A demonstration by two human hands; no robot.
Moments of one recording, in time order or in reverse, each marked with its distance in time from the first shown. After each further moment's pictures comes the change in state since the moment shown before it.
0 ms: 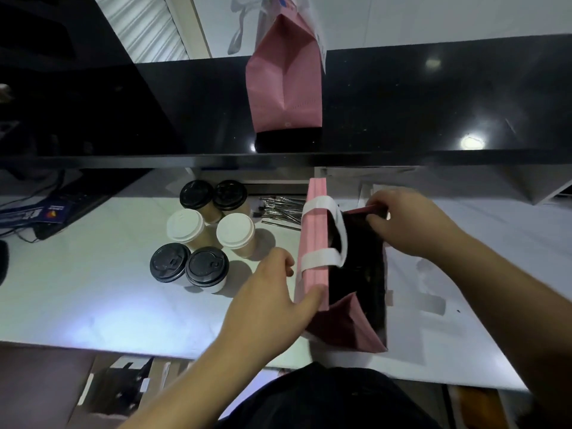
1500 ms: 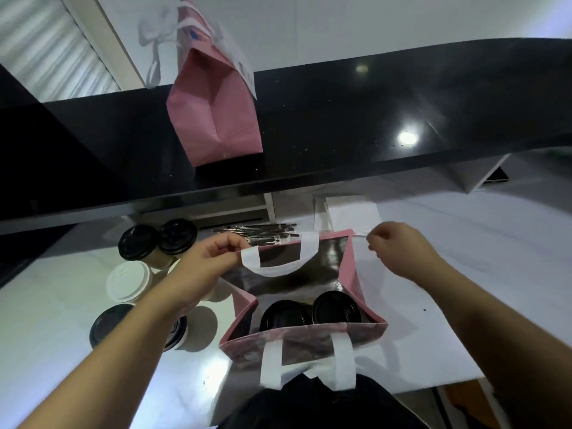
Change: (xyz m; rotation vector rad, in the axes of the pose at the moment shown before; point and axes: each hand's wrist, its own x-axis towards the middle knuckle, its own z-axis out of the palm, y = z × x) left_hand 0.154 -0.035 -0.030 -0.685 -0.428 0.049; right_hand -0.011 0.076 0.020 0.298 0.054 0.462
